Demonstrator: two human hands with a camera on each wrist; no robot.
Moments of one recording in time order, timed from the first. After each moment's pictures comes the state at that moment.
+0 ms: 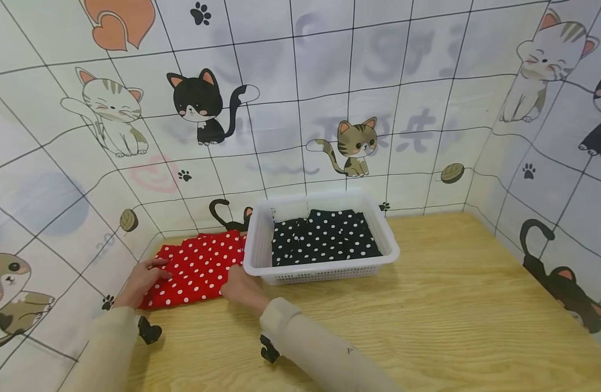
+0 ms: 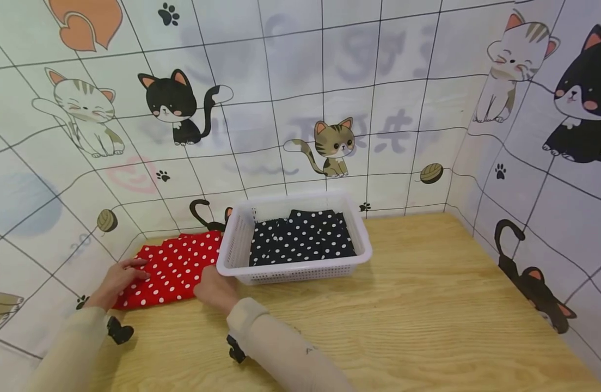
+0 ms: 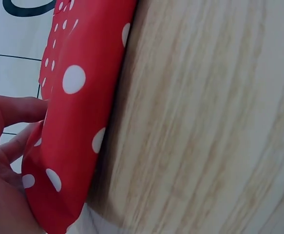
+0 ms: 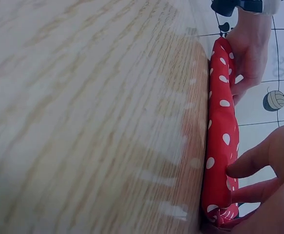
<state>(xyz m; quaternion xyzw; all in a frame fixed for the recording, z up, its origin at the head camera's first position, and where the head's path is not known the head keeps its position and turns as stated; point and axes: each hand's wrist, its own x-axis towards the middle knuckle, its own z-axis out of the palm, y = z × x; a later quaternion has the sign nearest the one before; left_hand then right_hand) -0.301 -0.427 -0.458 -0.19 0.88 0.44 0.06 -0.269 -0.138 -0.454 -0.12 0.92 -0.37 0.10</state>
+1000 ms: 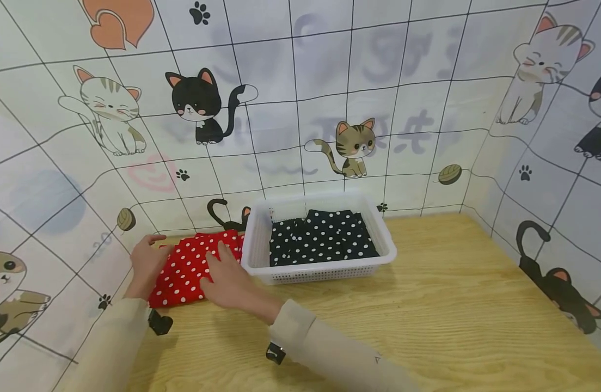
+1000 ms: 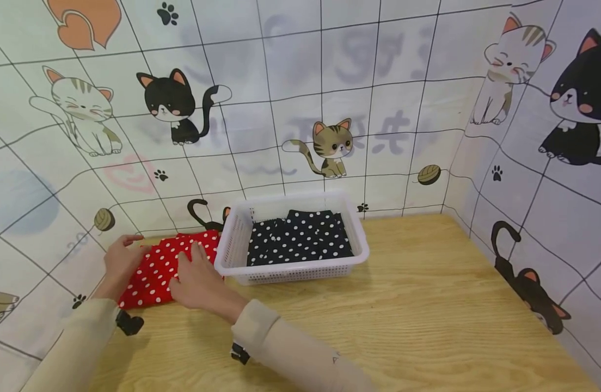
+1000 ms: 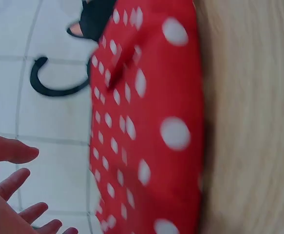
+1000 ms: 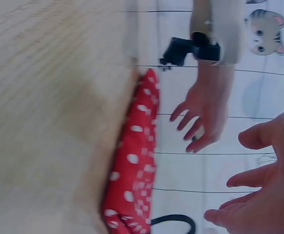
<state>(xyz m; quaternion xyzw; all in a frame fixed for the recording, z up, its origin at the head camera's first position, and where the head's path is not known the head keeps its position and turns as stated) -0.306 -0.362 -0.415 -0.20 0.88 0.41 -0.14 -0.236 -0.122 -0.391 -0.28 0.91 -0.30 0.01</state>
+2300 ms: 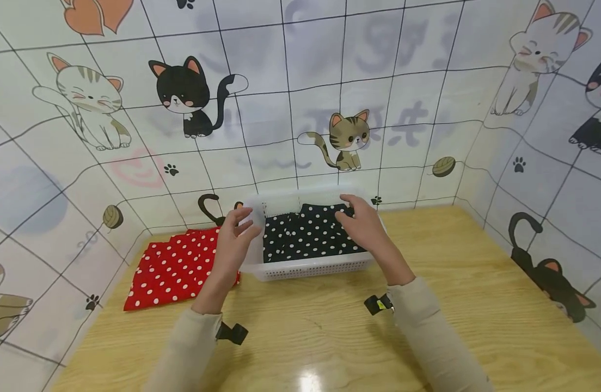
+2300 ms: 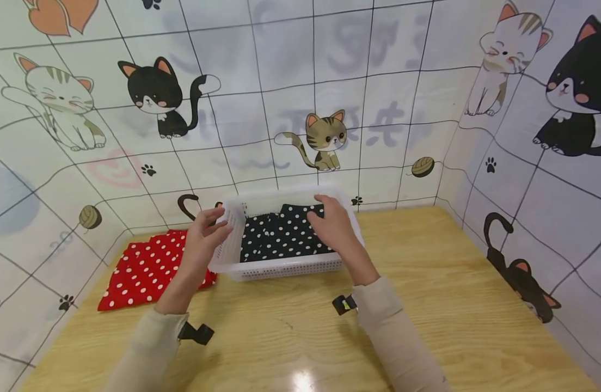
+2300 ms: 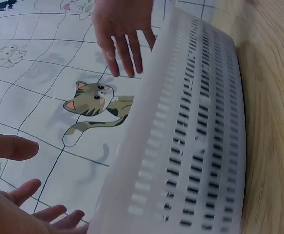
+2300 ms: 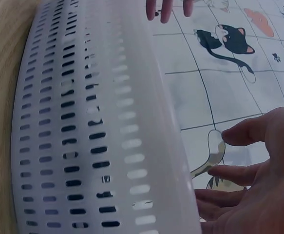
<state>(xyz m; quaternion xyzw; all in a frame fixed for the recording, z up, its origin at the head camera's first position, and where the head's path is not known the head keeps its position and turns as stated) -0.270 -0.156 -0.369 0.02 0.79 0.61 -0.07 -0.300 0.139 -0.370 -0.08 0.89 -0.44 -0.08</state>
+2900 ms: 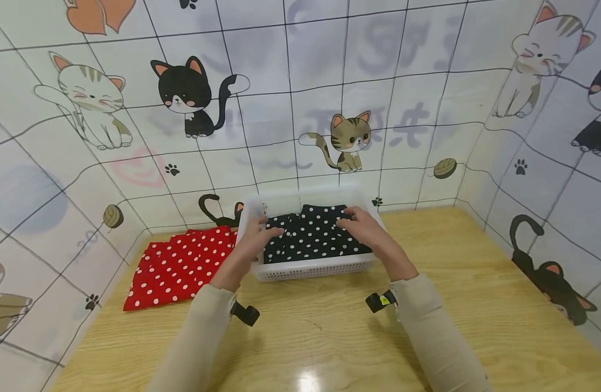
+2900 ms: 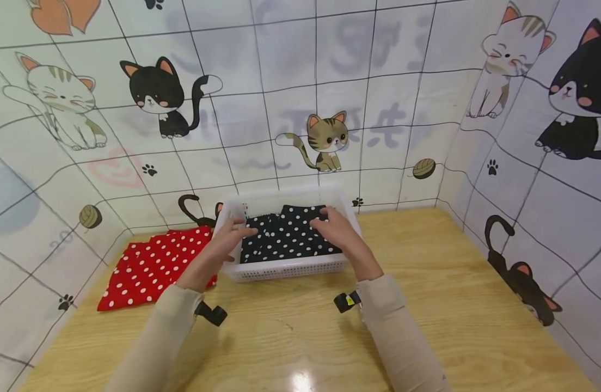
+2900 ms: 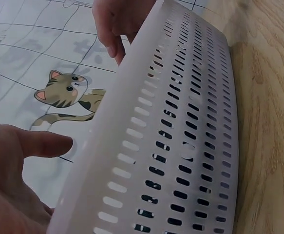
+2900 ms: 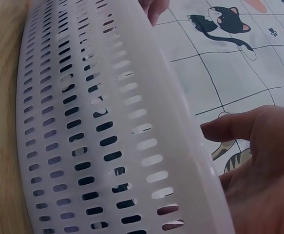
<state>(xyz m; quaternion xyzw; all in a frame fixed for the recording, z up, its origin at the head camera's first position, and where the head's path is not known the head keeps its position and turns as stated) -0.310 -0.135 -0.383 -0.05 0.82 0.56 0.13 -0.315 0.148 -0.380 -0.02 0.88 -0.47 0.09</state>
